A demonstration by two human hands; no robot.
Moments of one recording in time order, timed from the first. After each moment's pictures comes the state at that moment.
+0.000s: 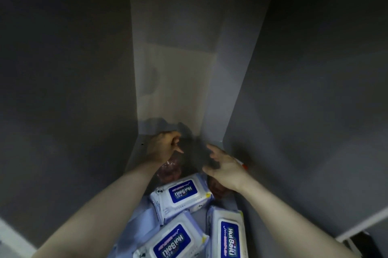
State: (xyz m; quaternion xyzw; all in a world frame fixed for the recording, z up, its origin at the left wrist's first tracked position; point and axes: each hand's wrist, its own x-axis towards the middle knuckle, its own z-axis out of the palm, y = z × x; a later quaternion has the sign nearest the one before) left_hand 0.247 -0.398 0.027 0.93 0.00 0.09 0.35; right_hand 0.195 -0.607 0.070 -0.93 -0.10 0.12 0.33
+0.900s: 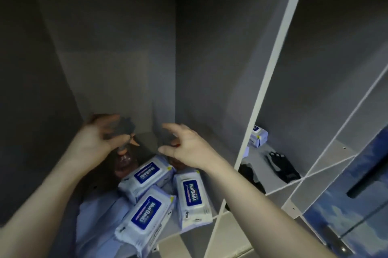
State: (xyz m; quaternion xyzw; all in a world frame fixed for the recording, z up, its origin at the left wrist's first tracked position) left_hand 0.091 -0.396 0.152 0.89 -0.05 0.10 0.43; right_hand 0.073 -0.615 0.144 -0.93 -0.12 -0.02 0.35
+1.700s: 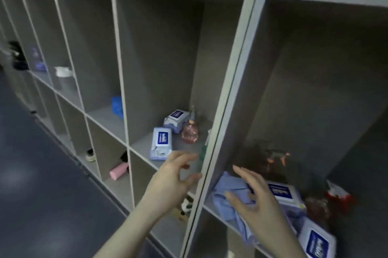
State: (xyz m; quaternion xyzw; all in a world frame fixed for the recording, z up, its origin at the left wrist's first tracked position) left_hand -0.188 -0.313 0.117 0.84 0.20 0.27 0.42; right_hand -0.087 -0.496 0.145 -0.83 -0.36 0.16 0.41
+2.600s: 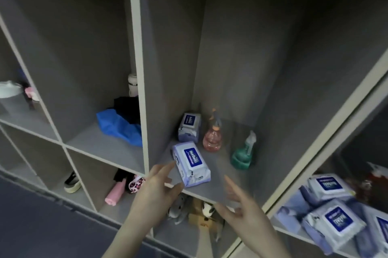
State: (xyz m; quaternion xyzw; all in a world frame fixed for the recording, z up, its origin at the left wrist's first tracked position) left_hand -0.210 -0.017 0.069 0.88 0.20 0.13 0.41; right_hand -0.139 -0.227 0.062 -0.87 -0.20 0.15 0.43
